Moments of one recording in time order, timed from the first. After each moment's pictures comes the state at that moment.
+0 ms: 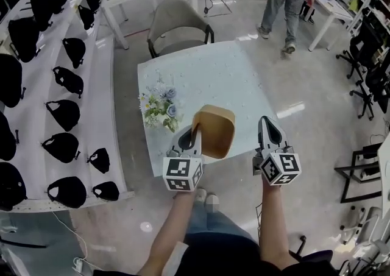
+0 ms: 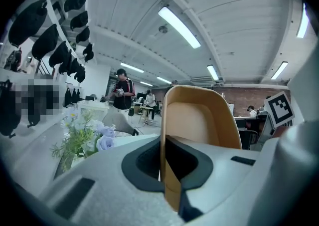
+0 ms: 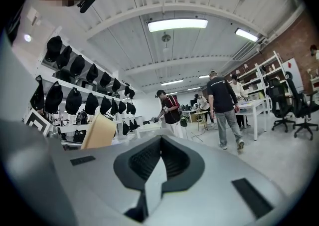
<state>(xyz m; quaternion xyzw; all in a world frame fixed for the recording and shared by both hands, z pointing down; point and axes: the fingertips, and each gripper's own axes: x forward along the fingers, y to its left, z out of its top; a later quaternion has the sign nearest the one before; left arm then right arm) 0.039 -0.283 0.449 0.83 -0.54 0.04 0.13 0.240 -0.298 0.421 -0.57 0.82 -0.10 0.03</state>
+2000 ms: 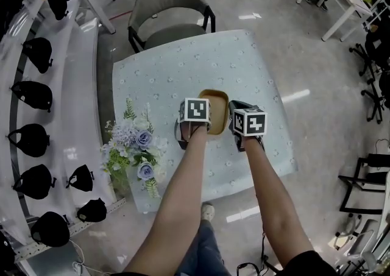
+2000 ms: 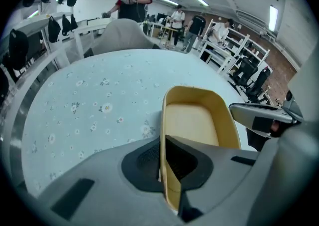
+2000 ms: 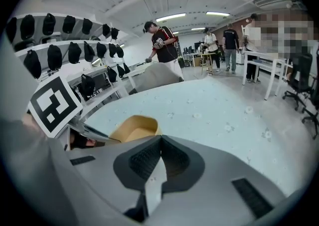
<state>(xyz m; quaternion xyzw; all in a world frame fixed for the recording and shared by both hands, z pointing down) 0.058 -0.556 0.769 0.67 -0.50 0.36 0.43 0.182 -0.580 0.724 -0.49 0.78 -0.30 -0.24</state>
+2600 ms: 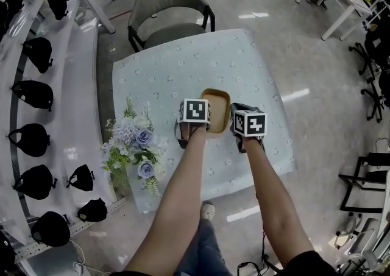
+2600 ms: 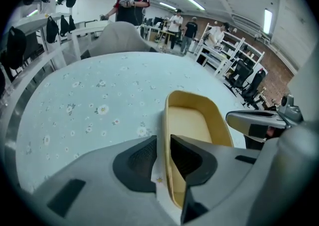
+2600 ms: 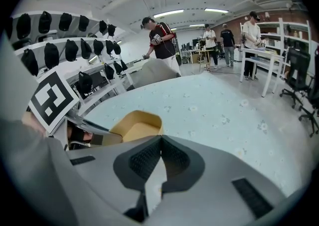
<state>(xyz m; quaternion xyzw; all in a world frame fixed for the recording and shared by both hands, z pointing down) 0.062 -0.557 0.769 0.69 -0.49 0.34 0.42 0.189 -0.569 0.735 -0.50 0.77 -0.31 -0.25</state>
